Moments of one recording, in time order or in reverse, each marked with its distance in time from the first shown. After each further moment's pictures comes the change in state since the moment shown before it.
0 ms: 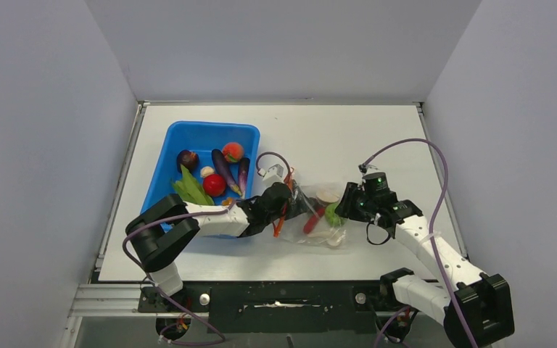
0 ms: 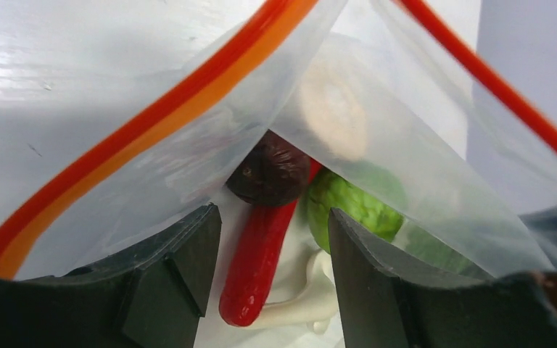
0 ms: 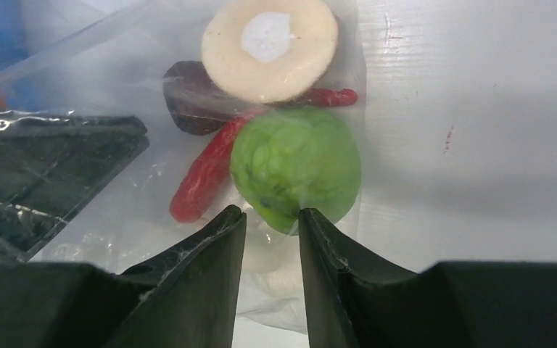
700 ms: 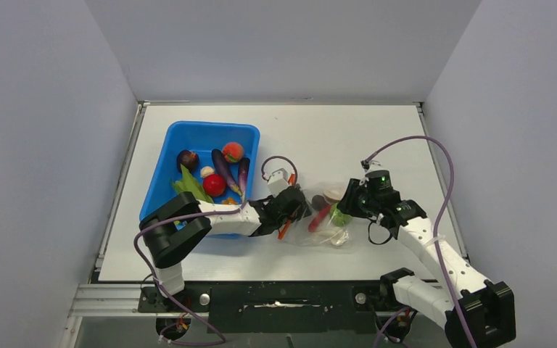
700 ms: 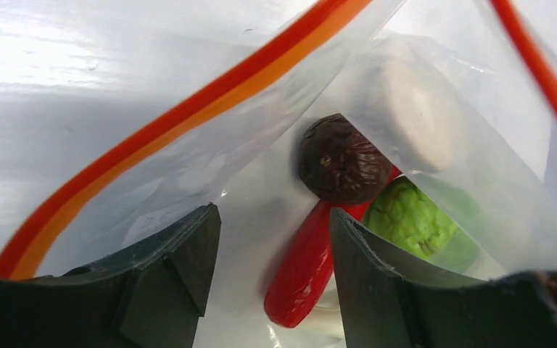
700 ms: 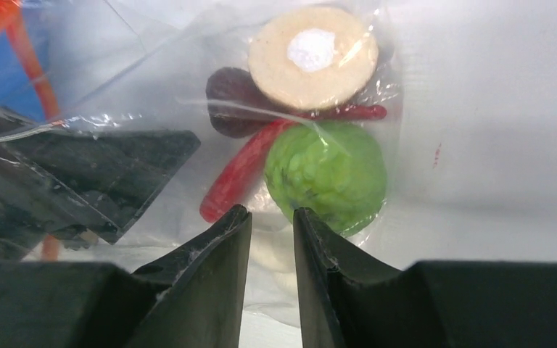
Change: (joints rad) left arm -0.045 0.105 0.147 -0.230 -0.157 -0.024; right arm -0.001 -0.042 0.012 -0.003 0.014 -0.012
